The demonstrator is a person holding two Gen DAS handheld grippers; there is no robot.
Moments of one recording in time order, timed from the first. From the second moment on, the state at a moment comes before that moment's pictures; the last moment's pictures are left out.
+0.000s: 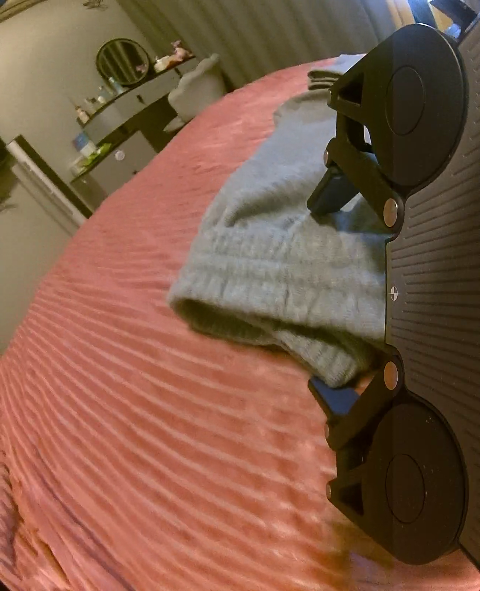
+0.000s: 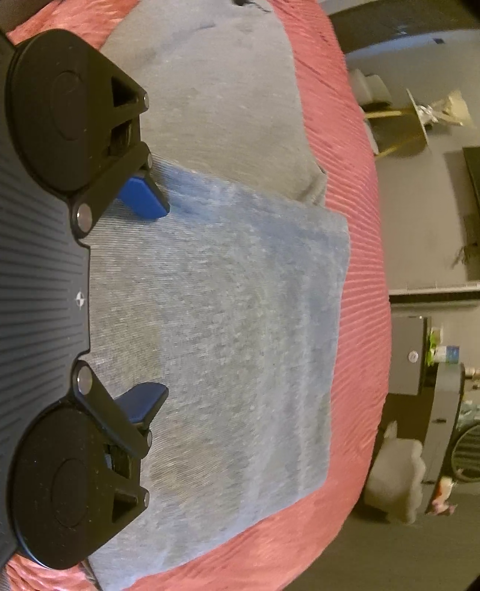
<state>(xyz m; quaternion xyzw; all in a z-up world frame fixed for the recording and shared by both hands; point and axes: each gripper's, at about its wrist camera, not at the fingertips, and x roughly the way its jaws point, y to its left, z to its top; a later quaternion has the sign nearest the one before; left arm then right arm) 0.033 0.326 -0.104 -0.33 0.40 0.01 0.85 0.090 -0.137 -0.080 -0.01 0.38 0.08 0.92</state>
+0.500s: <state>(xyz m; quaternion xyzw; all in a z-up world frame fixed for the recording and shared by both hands) 0.052 0.307 -0.099 -0.34 0.43 0.02 0.84 0.096 -0.157 -0.074 0.03 0.37 0.04 0.93</state>
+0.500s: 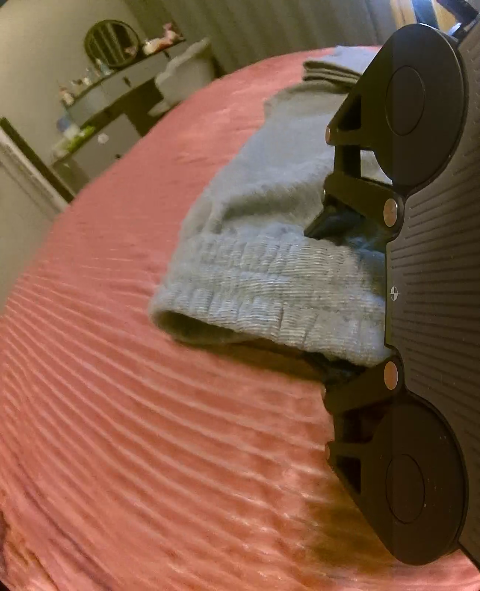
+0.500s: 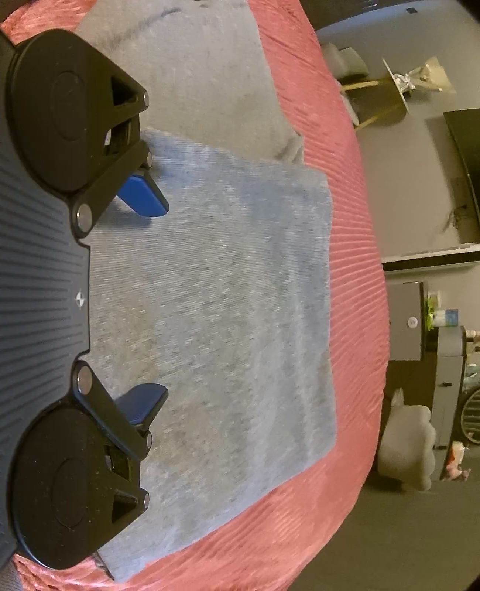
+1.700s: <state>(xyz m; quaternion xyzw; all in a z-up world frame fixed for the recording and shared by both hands) 0.082 -0.106 0.003 -0.06 0.42 -0.21 0.88 0.054 -0.345 -0.051 0.32 0.31 0.00 0.90</state>
